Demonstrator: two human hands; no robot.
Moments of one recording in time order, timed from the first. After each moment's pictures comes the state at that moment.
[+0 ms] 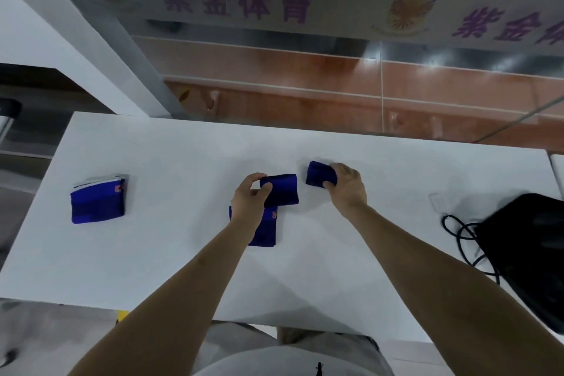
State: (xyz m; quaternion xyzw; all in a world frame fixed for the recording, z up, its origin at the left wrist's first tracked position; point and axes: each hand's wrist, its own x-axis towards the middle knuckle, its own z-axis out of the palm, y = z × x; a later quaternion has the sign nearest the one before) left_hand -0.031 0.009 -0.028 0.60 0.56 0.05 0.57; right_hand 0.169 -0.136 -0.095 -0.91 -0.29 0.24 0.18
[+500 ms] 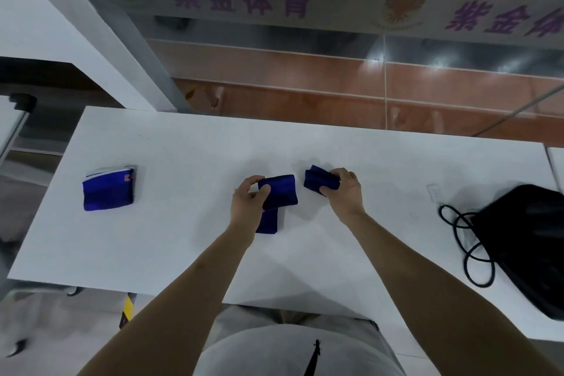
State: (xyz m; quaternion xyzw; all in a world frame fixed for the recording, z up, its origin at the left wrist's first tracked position) left_hand -0.063 -0.018 -0.012 0.54 0.55 0.09 0.63; right_hand 0.127 -0.158 -0.072 -0.87 -0.16 0.30 0.36
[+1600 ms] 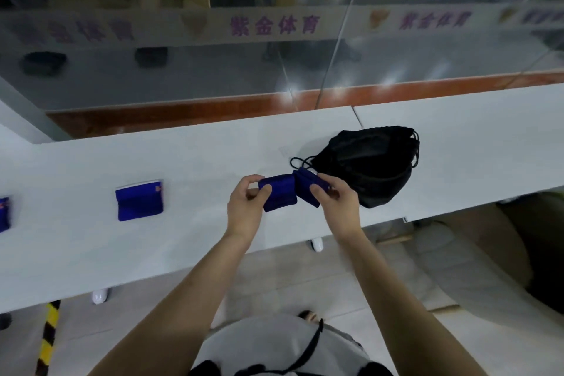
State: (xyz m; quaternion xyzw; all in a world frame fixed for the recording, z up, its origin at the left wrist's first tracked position) left_hand -0.019 -0.341 0.102 0.65 0.35 0.10 0.67; right_hand 0.072 -0.519 0.105 -0.79 -0.03 0.14 0.60
